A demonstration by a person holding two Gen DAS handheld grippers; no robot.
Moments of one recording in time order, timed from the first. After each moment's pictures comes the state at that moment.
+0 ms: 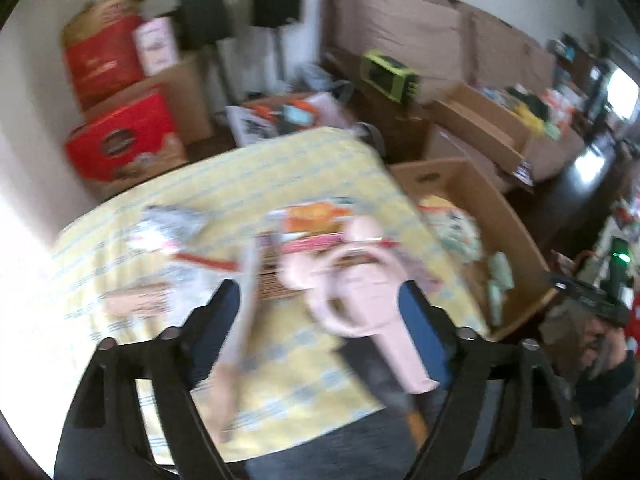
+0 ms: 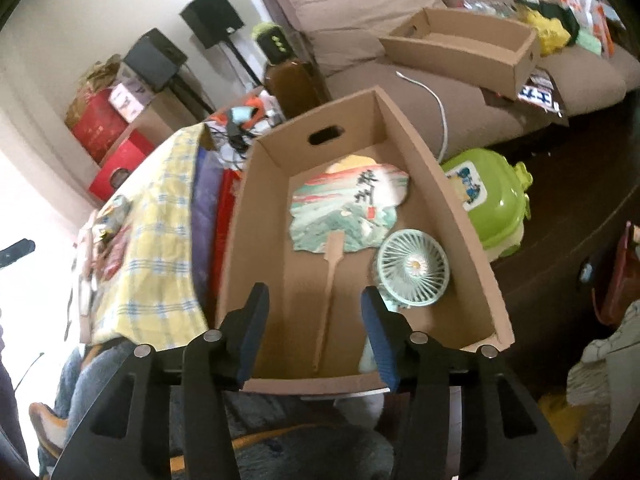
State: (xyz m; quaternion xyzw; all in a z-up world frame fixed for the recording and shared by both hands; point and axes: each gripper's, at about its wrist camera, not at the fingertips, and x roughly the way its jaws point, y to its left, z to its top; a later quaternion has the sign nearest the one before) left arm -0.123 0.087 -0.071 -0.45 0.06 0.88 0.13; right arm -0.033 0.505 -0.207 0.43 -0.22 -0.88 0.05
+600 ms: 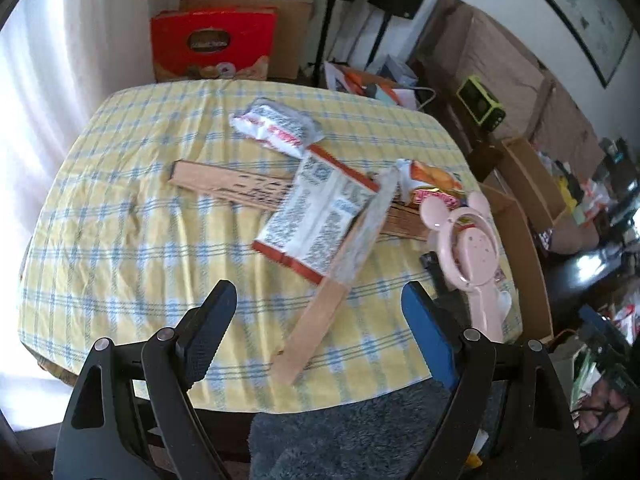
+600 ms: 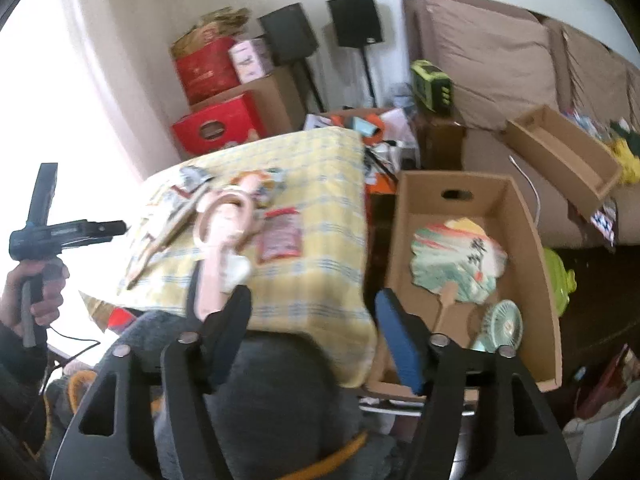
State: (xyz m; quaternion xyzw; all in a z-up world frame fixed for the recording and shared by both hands) left arm -0.099 -0.032 -0.127 -0.49 -0.11 0.86 0.06; right arm -0.021 0.338 -0.108 0.39 -0.05 -0.90 0.17
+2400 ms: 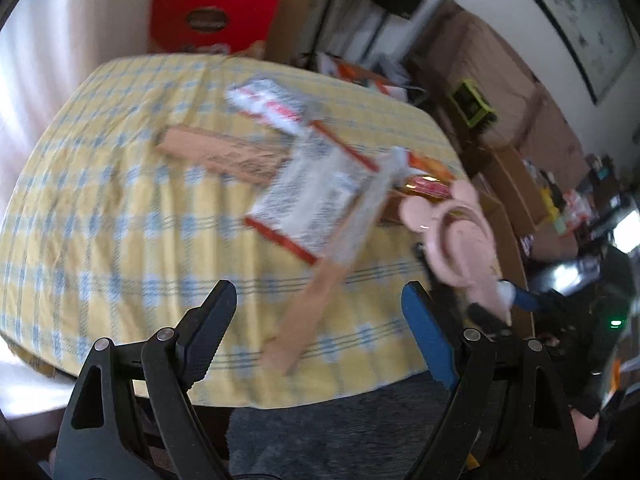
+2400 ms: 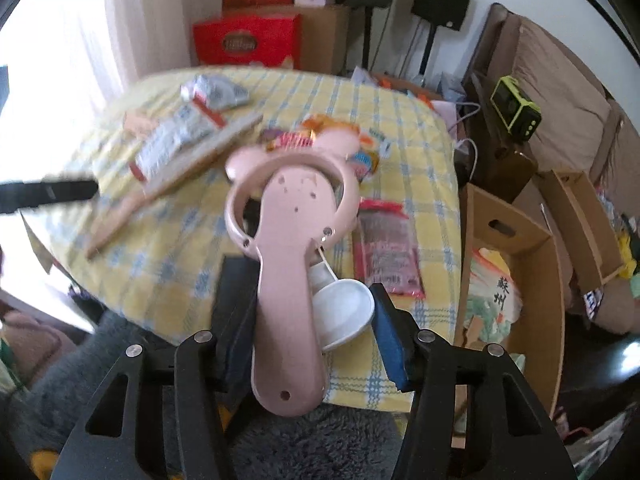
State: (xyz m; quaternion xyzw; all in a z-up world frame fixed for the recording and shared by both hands) left arm -0.096 -0.027 -0.146 -0.50 -0.13 0.85 0.10; right arm -0.083 0.187 -0.161 0.46 0.13 -0.87 0.15
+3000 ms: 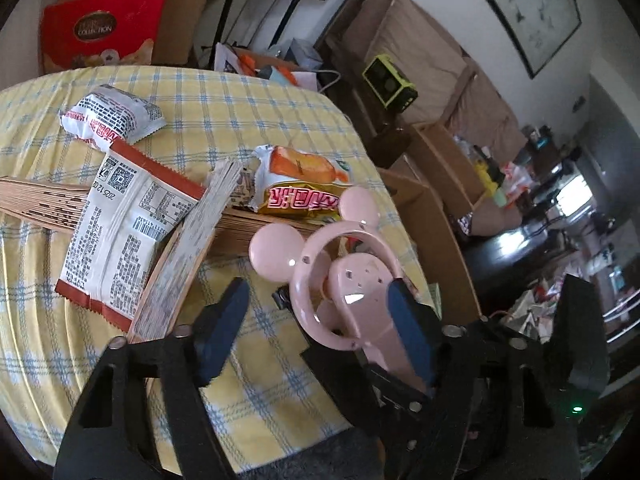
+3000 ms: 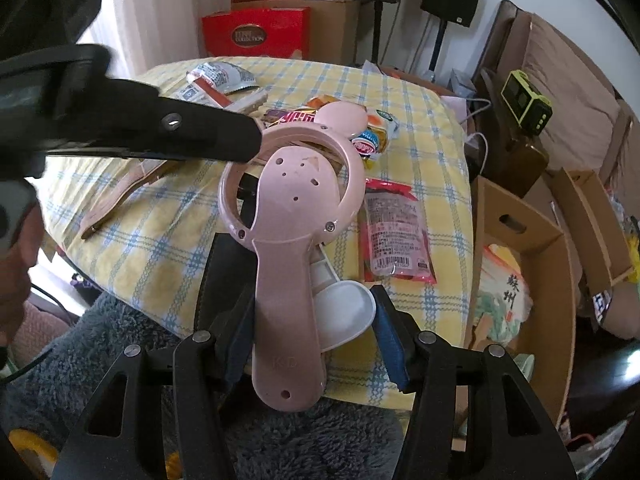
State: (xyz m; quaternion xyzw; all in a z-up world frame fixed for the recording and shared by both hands) left arm -0.148 0.052 -0.154 -0.49 -0.15 0.83 0.22; right arm -0.080 0.198 -0.175 0.46 0.12 -0.86 0.18
